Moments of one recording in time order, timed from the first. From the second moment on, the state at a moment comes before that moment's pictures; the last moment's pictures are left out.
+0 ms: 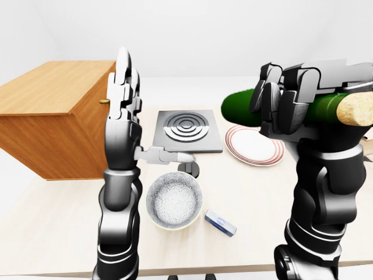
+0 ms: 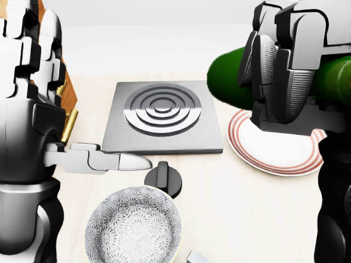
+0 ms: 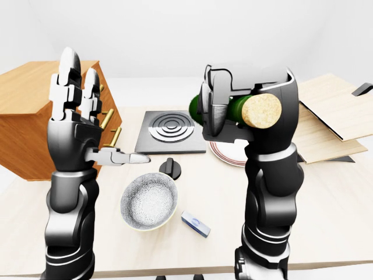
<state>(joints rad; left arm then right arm) -0.29 0.02 -0.03 -0.57 0.13 0.09 -0.01 -0.50 -0.17 -0.15 -0.65 0.07 0.09 0.25</state>
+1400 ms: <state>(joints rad) -0.31 -0.13 -0.22 -0.45 0.30 0.09 -0.03 -0.47 -0.10 -0.08 -0.61 0.01 0.09 0.27</state>
